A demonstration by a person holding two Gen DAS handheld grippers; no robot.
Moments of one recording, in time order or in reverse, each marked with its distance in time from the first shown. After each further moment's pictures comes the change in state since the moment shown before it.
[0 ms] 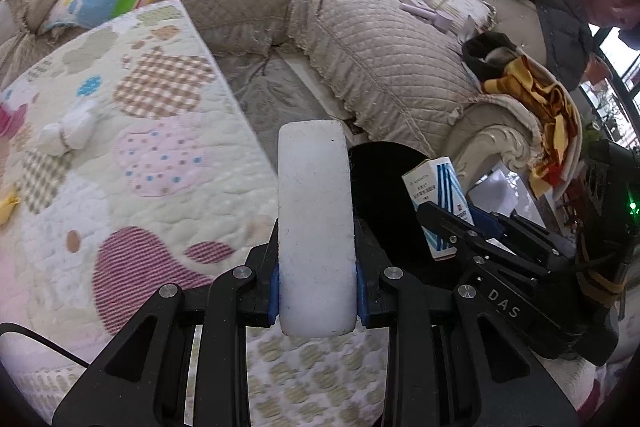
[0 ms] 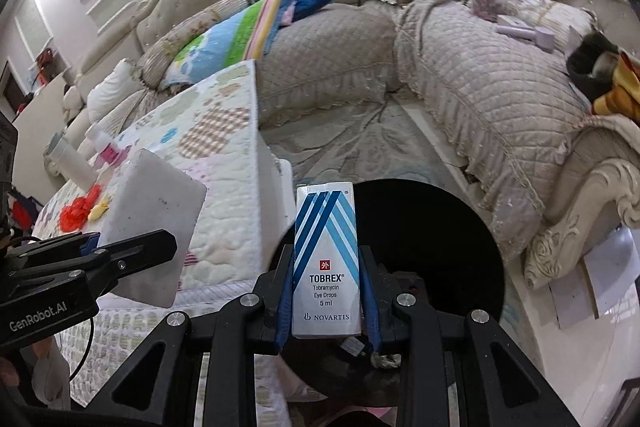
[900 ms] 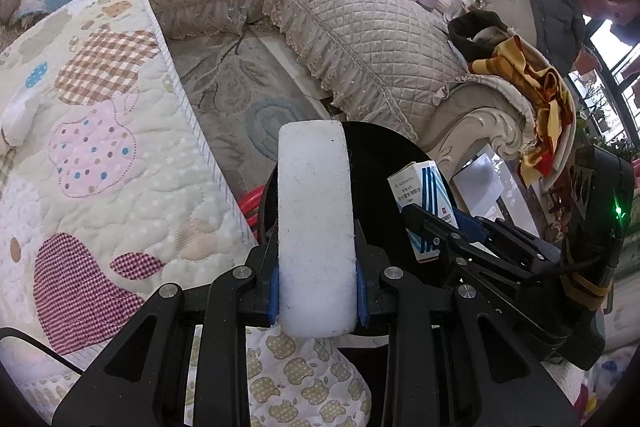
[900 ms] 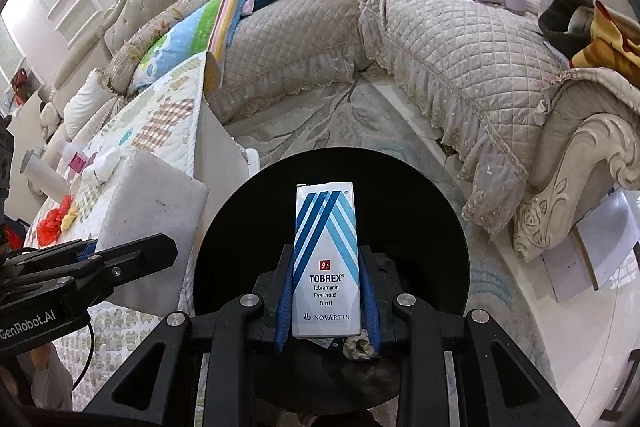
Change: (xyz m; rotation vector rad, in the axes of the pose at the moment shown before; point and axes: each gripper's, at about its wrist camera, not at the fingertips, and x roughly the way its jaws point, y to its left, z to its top) left arm 0.049 -0.025 0.006 0.004 0.071 -0.065; right arm 0.023 -0.045 -0.010 0.080 0.052 -0.038
